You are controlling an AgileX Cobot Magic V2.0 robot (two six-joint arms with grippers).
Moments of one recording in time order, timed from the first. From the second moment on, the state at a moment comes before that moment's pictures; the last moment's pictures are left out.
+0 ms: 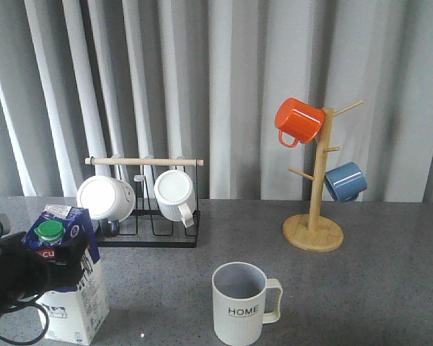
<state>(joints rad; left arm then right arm) -0.16 1.46 -0.72 -0.01 -0.52 -0.07 -0.11 0.76 -0.75 0.60 0.23 -0.72</state>
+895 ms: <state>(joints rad) -0.16 1.49 -0.72 -0.02 -0.52 -0.07 -0.11 0.76 -0.75 0.60 0.23 -0.72</state>
